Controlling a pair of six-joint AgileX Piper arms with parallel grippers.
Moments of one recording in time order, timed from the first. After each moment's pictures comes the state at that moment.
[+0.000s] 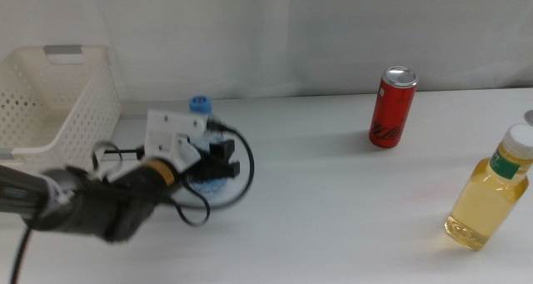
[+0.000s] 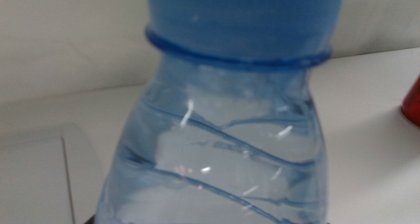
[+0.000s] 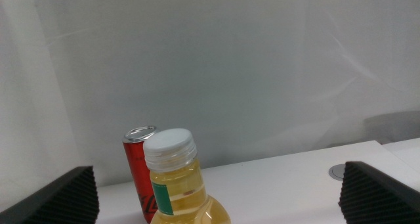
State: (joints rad) left arm -0.31 1.94 -0.74 0.16 -0.72 -0.24; right arm 0.08 0.00 0.00 0.15 0.02 0.00
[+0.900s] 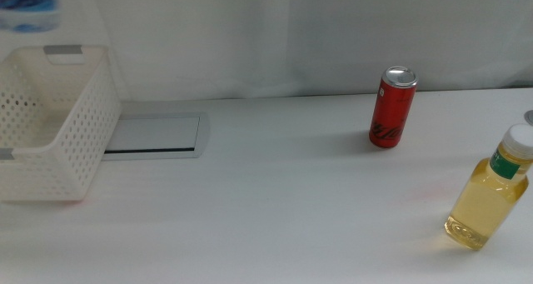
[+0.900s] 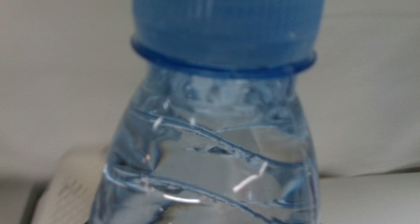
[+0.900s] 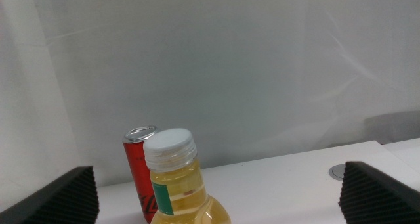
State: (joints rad) left arm -0.05 1.53 -1.66 0.13 0.81 -0.07; right arm 0.08 0.00 0.00 0.15 0.02 0.00
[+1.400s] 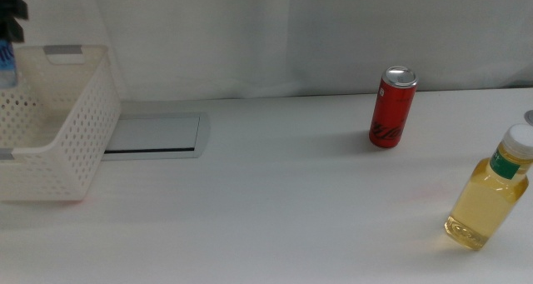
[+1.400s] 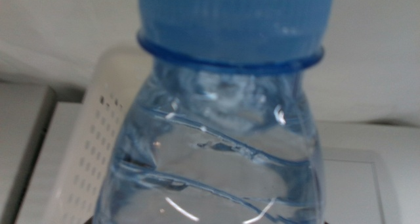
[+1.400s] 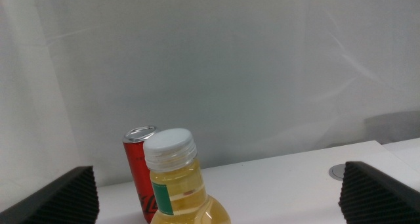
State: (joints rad) left arm 0.26 1.71 -1.67 -0.14 0.88 0.17; right arm 0.08 0.00 0.00 0.15 0.02 0.00
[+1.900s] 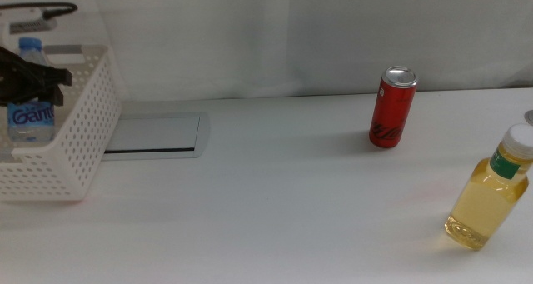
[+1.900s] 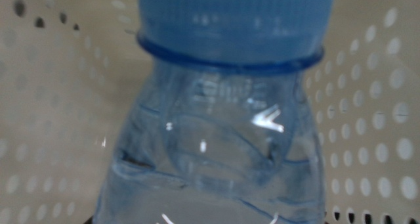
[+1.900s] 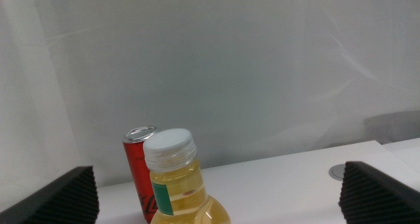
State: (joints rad) left arm 0.26 2.01 -1.67 -0.10 0.80 0.18; right arm 0.08 0.00 0.00 0.15 0.02 0.00
